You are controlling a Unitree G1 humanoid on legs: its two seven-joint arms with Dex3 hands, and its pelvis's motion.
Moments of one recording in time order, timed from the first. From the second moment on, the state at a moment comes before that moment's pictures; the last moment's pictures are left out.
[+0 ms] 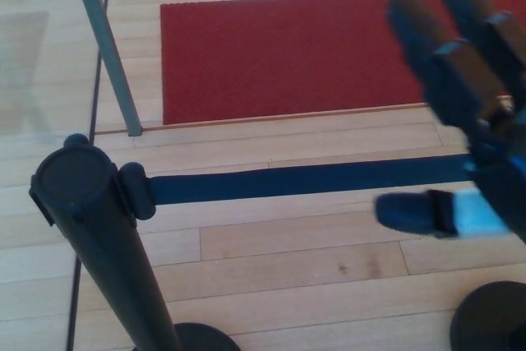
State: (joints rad) left_arm 0.13 0.28 0.30 1.29 -0.02 -0.29 0.17; right_arm -0.07 -0.45 0.11 -0.56 -0.68 -0.25 0.05
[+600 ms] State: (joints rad) left_arm 0.11 0.29 0.31 1.29 -0.02 -0.29 0.17; right_arm -0.51 -0.55 0.45 0.08 -0.88 -0.22 0.28
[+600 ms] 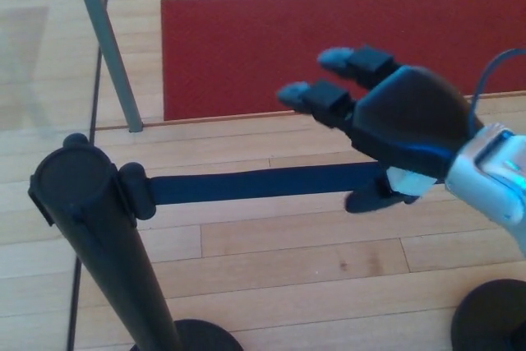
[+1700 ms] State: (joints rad) left_arm 0.09 0.29 0.32 1.29 -0.02 -0.29 0.17; right_arm -0.55 -0.40 0.57 0.48 -0.95 -0.01 0.21
